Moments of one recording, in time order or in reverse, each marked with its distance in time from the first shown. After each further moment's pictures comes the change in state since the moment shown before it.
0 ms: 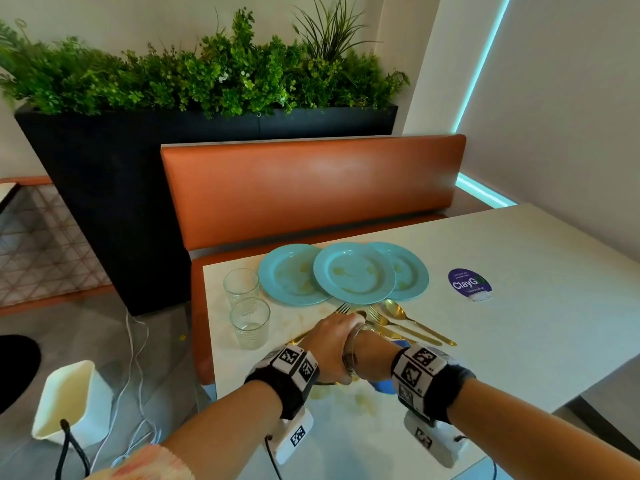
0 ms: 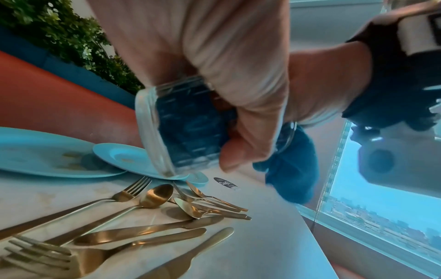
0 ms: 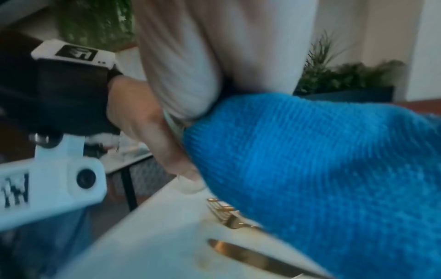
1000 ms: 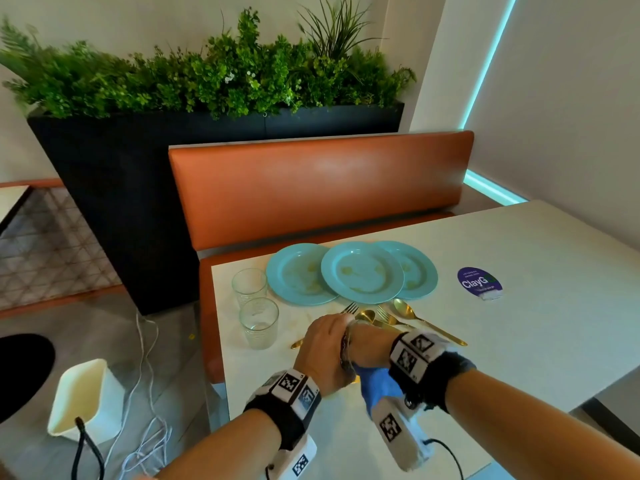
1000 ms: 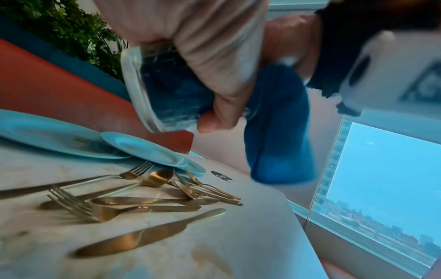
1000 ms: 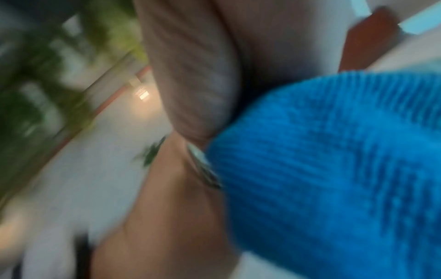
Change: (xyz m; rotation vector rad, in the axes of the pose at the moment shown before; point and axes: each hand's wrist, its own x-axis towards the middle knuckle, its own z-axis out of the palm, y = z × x) left_hand -0.027 -0.001 0.003 -0.017 0.299 -0.014; right_hand 0.024 -0.010 0.004 -0.302 -0.104 -0.151
